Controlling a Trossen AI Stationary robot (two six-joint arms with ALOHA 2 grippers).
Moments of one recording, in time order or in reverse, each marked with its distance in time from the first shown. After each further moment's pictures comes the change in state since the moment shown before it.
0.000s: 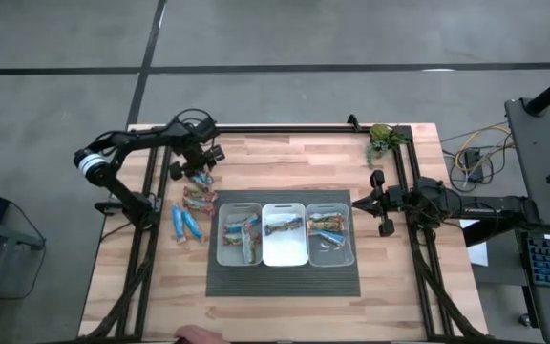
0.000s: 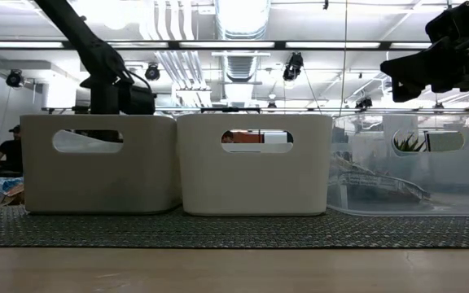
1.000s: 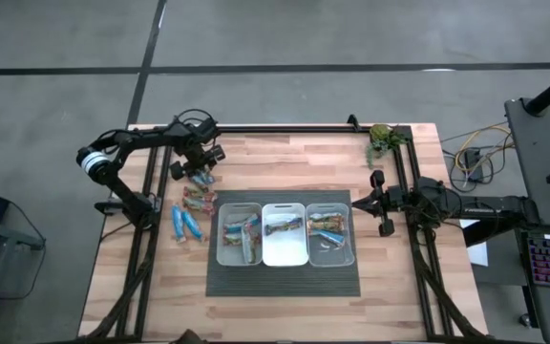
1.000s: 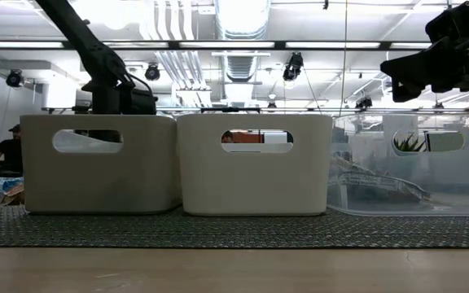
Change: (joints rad) left arm 0.002 0.025 -0.005 0.038 -0.028 -0.006; right arm 0.000 0.000 0.000 0.000 0.000 0.000
